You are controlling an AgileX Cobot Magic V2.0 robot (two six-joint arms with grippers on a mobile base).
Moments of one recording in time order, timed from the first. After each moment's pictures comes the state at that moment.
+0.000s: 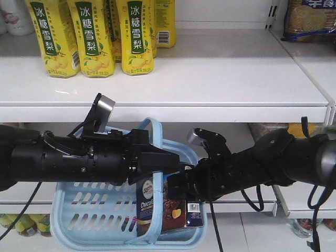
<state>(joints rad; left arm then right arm) -0.44 1.45 -0.85 -1.64 0.85 0.75 0.41 1.72 -0.89 1.11 0.57 -0.69</state>
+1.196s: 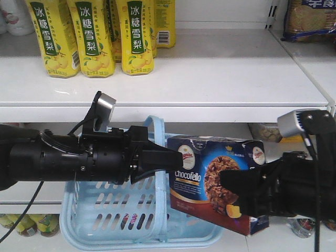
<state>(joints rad) -0.44 1.45 -0.85 -1.67 0.88 0.75 0.41 0.92 -0.67 0.71 0.55 -0.38</state>
